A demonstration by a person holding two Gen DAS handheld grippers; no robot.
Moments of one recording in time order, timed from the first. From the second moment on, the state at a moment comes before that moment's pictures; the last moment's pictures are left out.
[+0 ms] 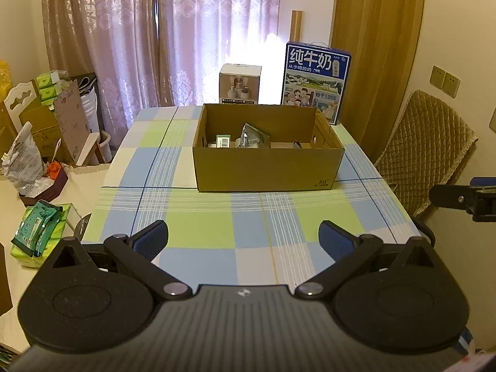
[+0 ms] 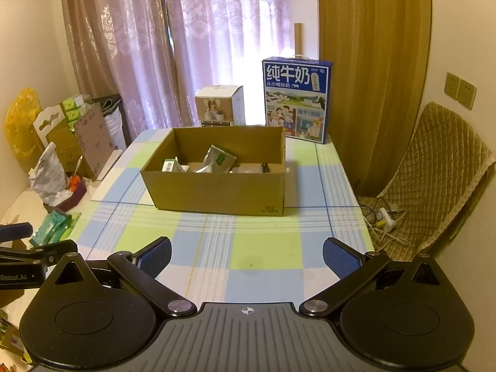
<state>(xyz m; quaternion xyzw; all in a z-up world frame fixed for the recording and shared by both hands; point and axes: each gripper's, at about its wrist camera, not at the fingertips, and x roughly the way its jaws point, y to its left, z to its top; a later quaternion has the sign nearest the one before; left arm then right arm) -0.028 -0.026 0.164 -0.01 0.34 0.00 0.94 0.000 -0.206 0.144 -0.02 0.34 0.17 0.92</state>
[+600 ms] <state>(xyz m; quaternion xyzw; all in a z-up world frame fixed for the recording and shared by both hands) -0.018 -0.020 0.161 -0.01 0.35 0.01 0.94 0.008 -0.203 0.136 -0.03 0.35 0.17 0.92</state>
